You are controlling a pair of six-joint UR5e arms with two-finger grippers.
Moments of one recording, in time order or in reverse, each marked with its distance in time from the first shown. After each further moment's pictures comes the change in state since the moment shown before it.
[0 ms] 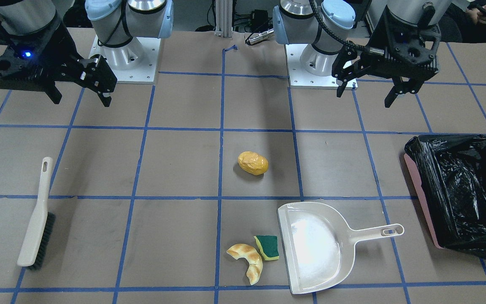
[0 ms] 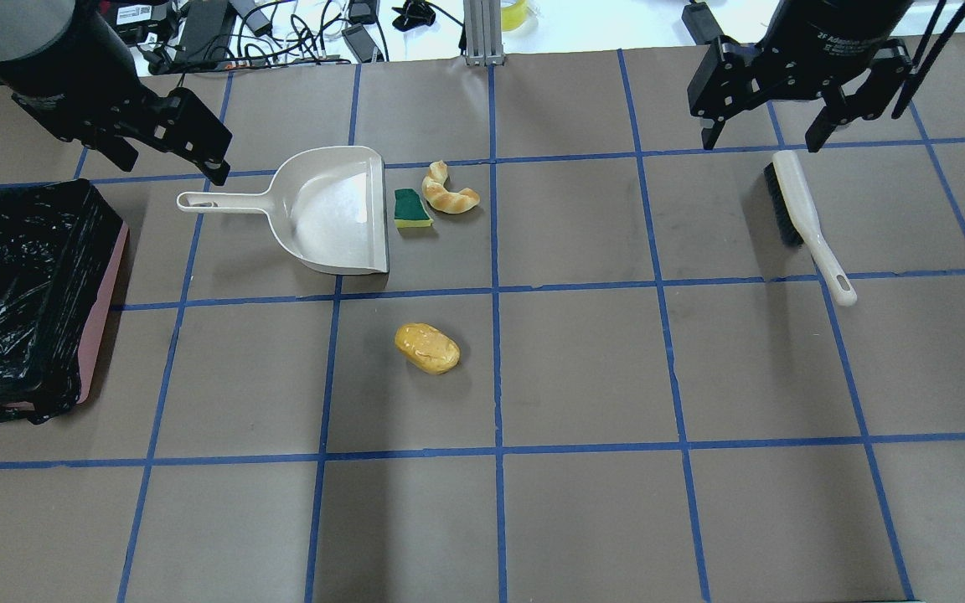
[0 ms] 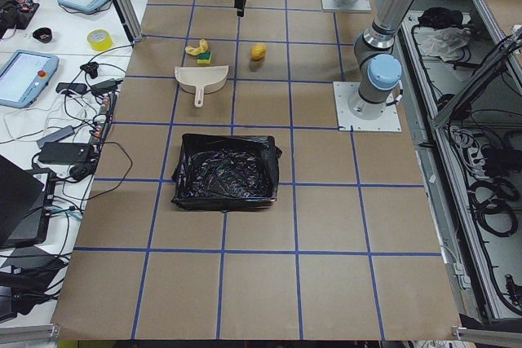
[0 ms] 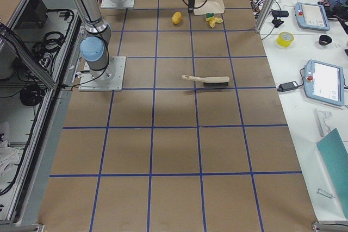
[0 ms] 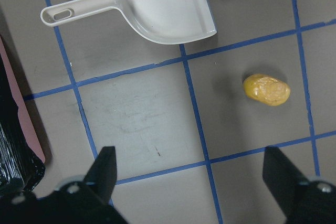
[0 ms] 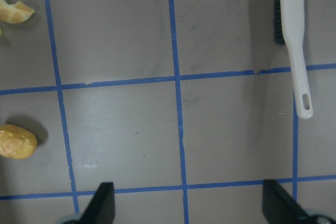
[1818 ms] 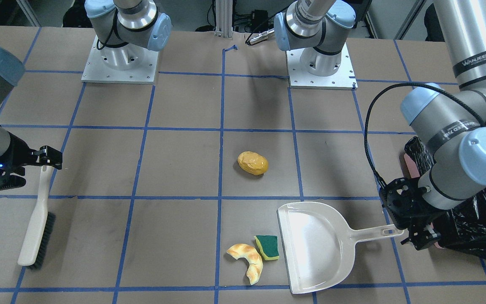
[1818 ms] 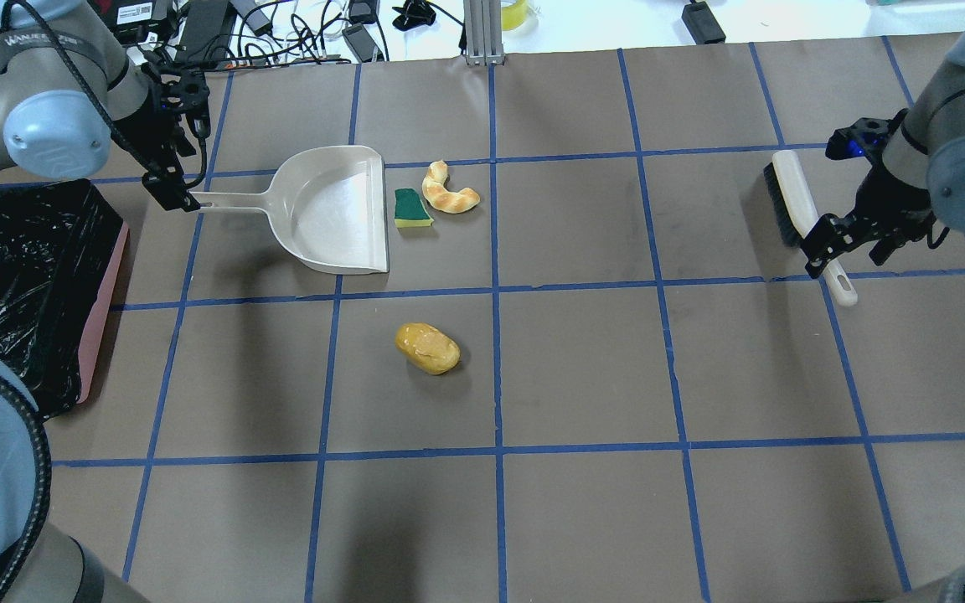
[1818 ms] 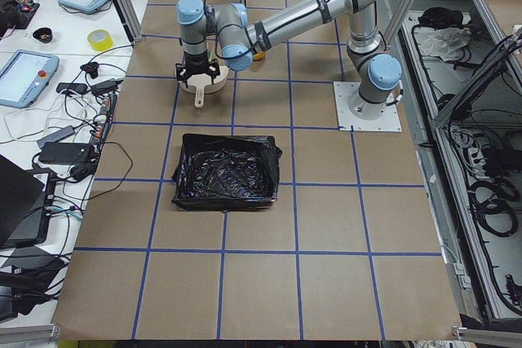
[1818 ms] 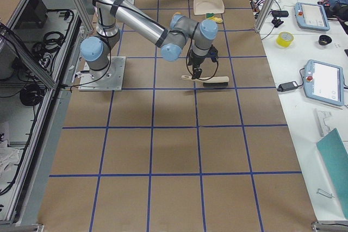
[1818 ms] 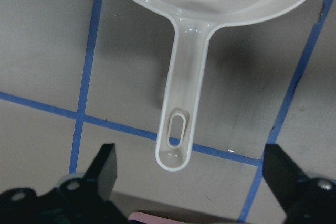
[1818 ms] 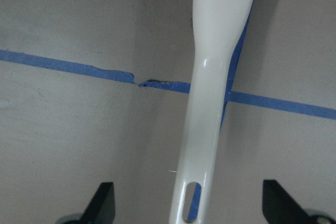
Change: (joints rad) left arm 0.176 -0.505 -0.021 0.503 0.046 1.331; right arm -0.368 0.241 0.422 -0.505 -0.074 -0.615
